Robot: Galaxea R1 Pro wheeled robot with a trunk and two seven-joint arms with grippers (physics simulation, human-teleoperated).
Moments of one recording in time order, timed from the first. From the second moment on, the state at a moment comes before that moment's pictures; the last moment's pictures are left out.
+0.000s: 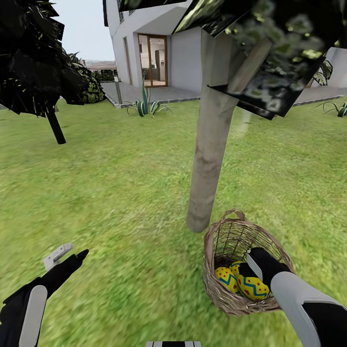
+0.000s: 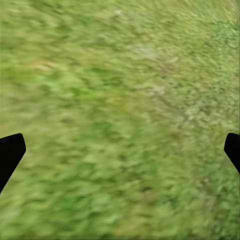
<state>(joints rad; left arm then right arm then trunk) -0.26 -0.01 0.47 -1.50 0.45 0.69 0.04 -0.87 -0.11 0.02 -0.26 -0.04 0.66 -0.16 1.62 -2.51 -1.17</state>
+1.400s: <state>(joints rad) -0.26 -0.01 0.44 -1.50 0.45 0.69 0.03 -0.87 -0.11 0.02 -0.37 -0.09 0.71 -0.06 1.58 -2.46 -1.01</state>
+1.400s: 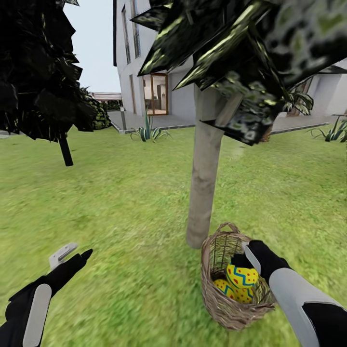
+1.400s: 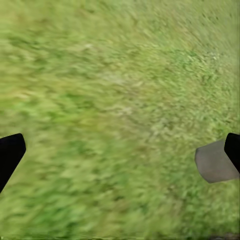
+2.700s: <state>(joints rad) -0.26 -0.01 0.39 -1.45 0.44 0.68 0.04 -0.44 0.05 0.15 -1.57 -0.08 0.89 -0.08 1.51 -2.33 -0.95</state>
